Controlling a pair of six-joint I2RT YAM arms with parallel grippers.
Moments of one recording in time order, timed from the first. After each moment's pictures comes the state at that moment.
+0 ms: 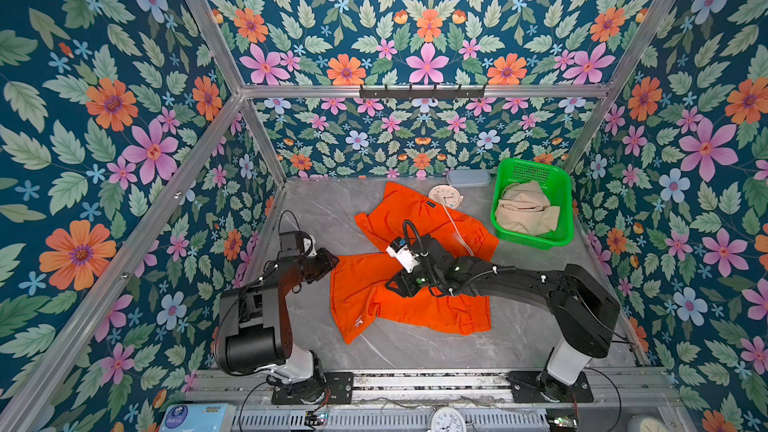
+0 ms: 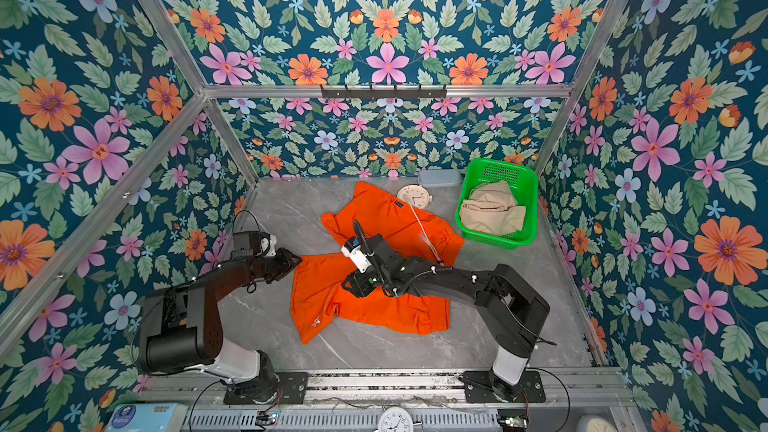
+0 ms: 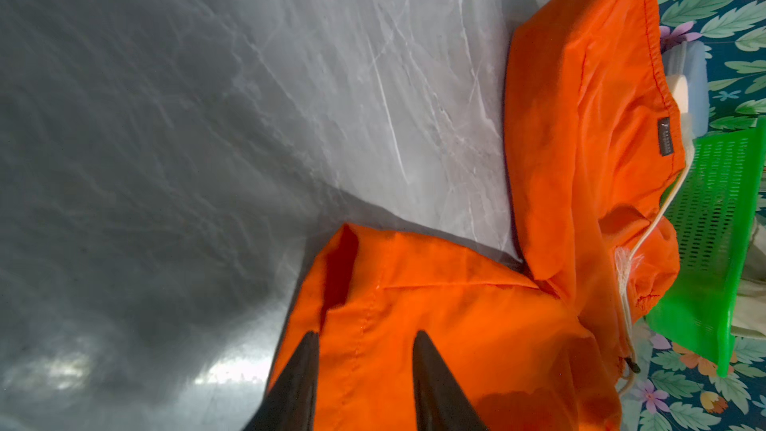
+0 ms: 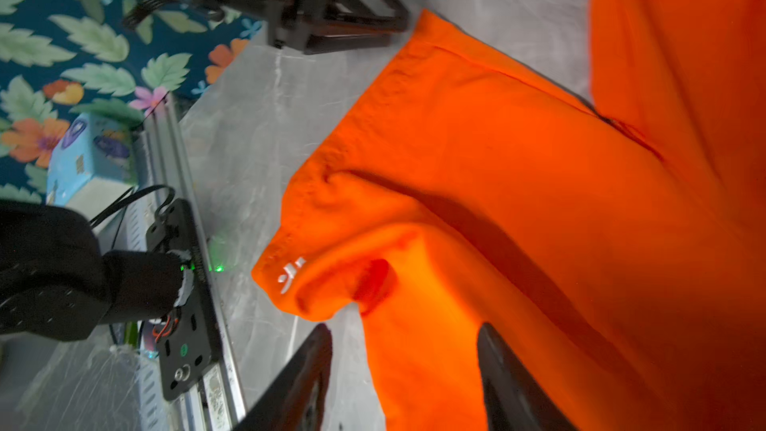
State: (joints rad) left arm 0.15 1.52 0.71 -0.20 0.46 -0.44; right arm 0.89 1.72 1.09 -0.10 -0.29 0.31
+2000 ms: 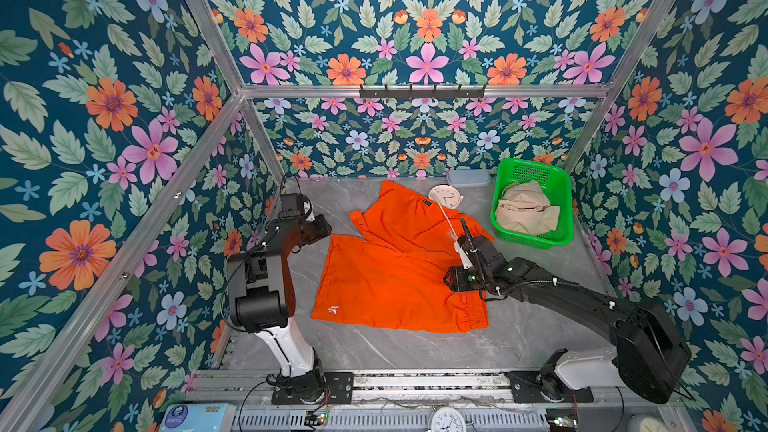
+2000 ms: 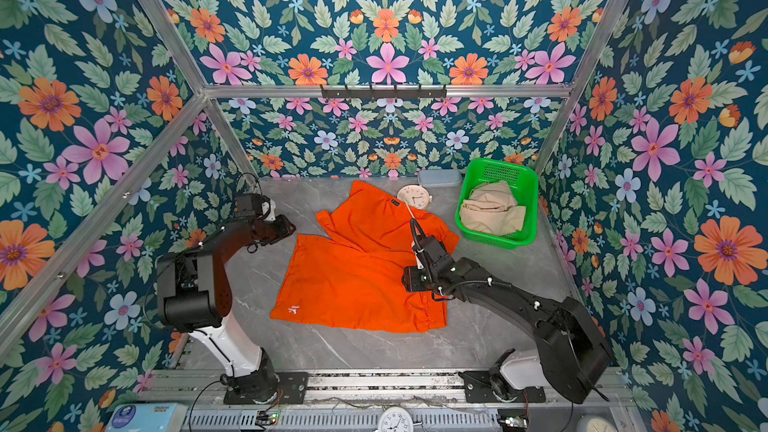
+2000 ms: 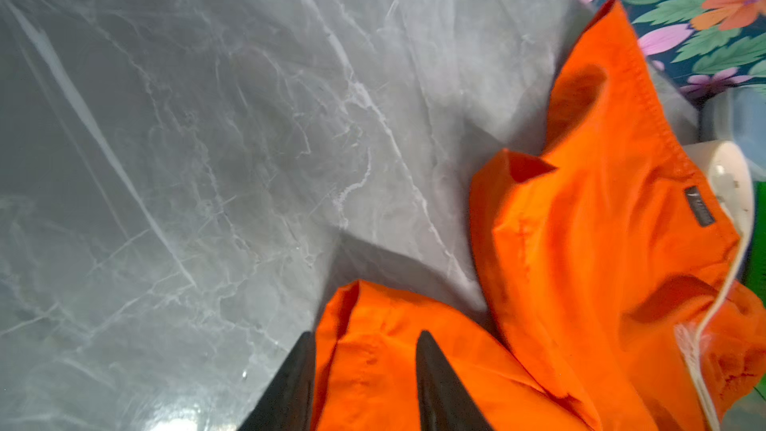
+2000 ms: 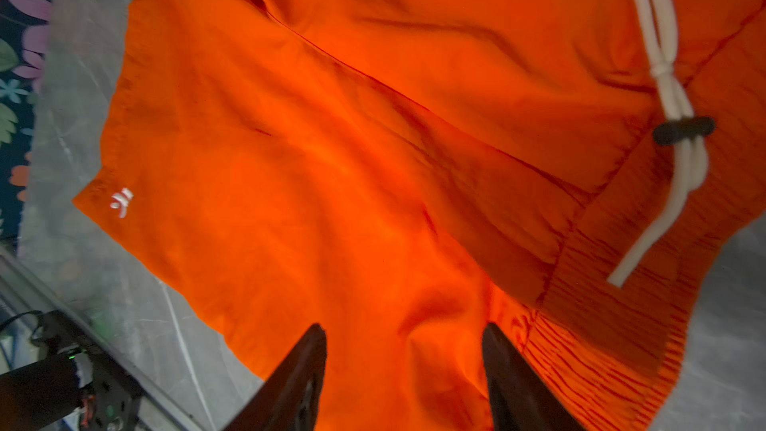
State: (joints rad) left arm 0.12 1.74 1.17 -0.36 0.31 -0.30; right arm 0.68 1.35 0.85 -0.44 -0.11 0.54
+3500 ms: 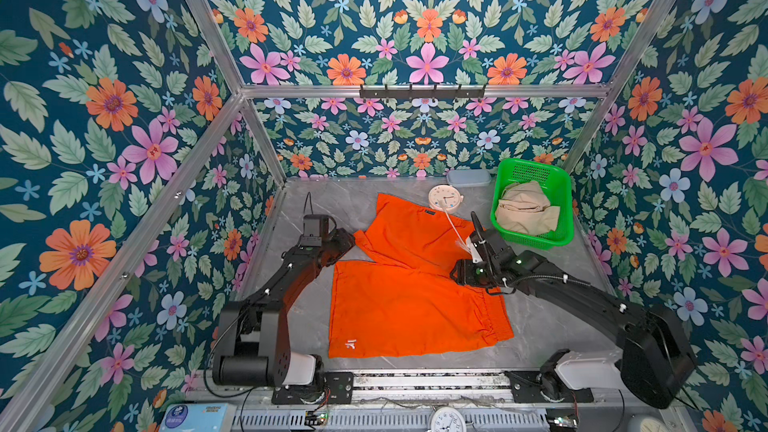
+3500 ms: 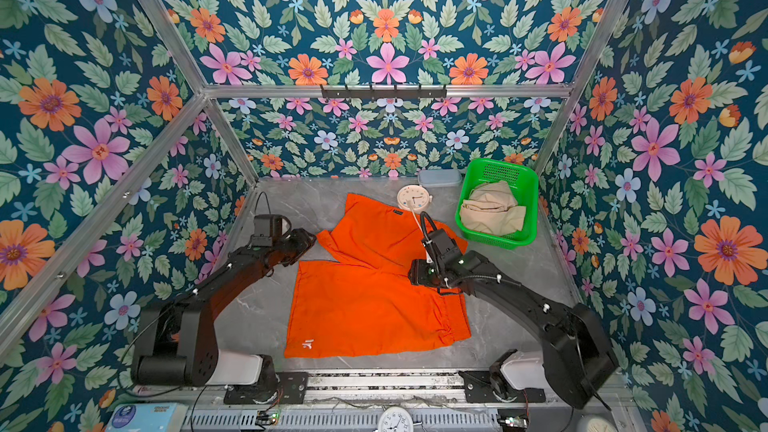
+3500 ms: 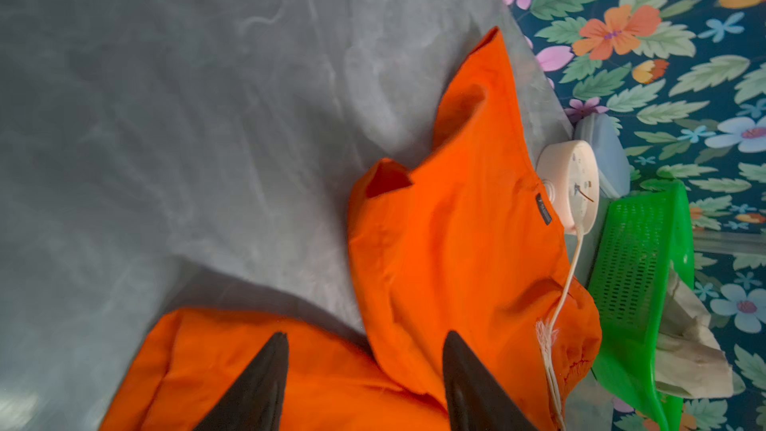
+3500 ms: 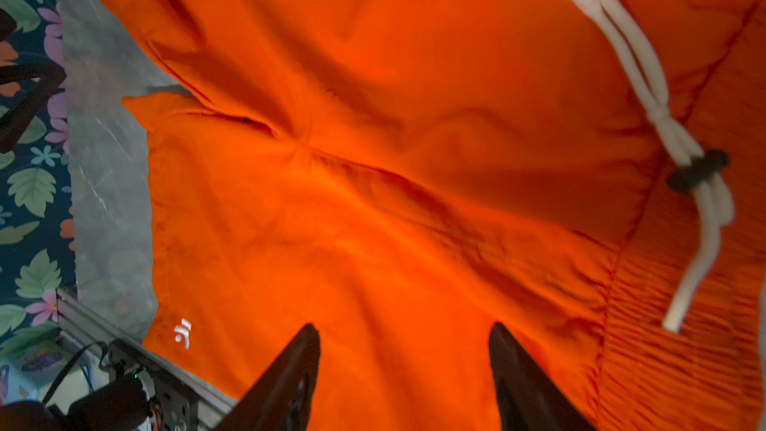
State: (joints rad) left arm -0.12 1.45 0.85 -0.20 0.23 -0.75; right arm 0.59 1.37 0.92 -0.54 -0.15 0.65
